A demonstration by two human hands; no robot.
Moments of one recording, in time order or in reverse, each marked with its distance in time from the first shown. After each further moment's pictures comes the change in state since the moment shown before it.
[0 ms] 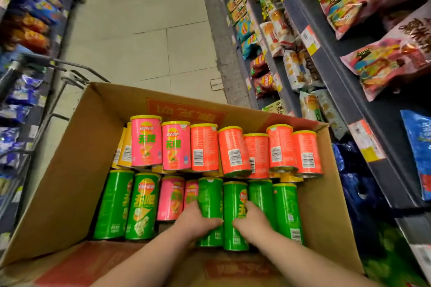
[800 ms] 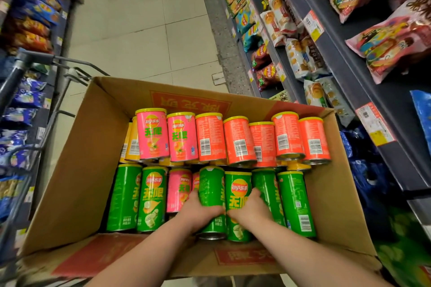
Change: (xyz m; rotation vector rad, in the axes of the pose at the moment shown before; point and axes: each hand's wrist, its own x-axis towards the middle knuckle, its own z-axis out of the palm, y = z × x) left_hand -0.007 -0.014 -0.010 -0.277 -0.029 -0.035; right_hand -0.021 -0.022 0.006 -0.046 0.052 0.069
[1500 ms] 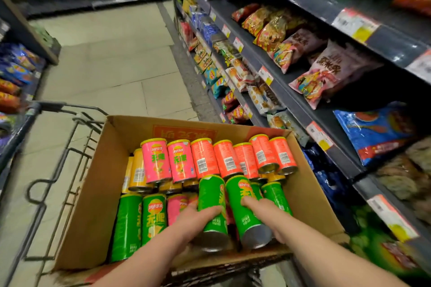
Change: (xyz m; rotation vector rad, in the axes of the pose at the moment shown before) left_hand -0.070 0.008 -0.039 -0.111 -0.092 0.222; right_hand -0.076 0.005 -0.037 0.559 0.003 -0.009
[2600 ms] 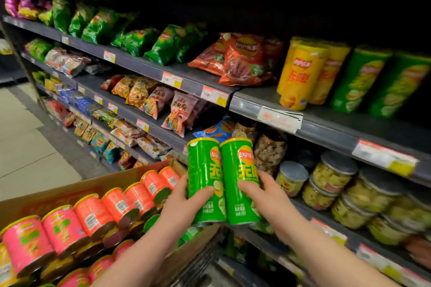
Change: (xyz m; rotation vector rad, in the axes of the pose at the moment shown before) left_hand -0.165 0.079 0.132 -0.064 -0.413 0.769; right_hand -0.243 0.097 -0.115 0.503 0.639 -0.561
